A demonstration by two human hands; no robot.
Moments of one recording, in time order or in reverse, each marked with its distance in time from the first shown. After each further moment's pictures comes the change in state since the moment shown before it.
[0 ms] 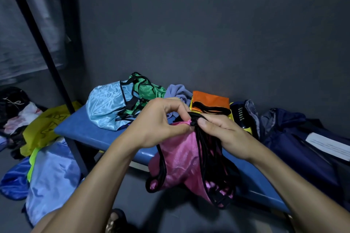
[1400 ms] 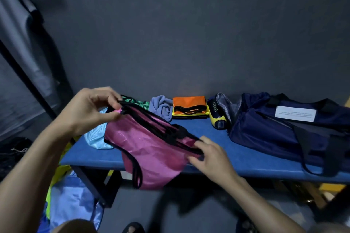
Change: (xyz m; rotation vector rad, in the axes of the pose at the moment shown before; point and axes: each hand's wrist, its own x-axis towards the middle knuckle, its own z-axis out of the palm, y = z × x) left_hand -0.010 0.067 -0.091 0.335 -0.043 0.097; right_hand -0.088 0.071 0.056 -0.540 0.554 0.107
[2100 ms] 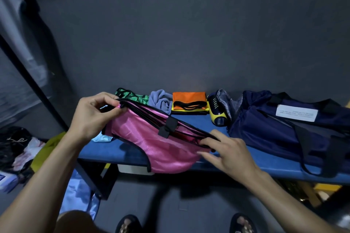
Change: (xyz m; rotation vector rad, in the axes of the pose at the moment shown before) left_hand -0.015 -0.053 0.042 -0.242 0.353 -0.203; right_hand -0.008 0.019 -0.048 -0.310 0.142 -0.400
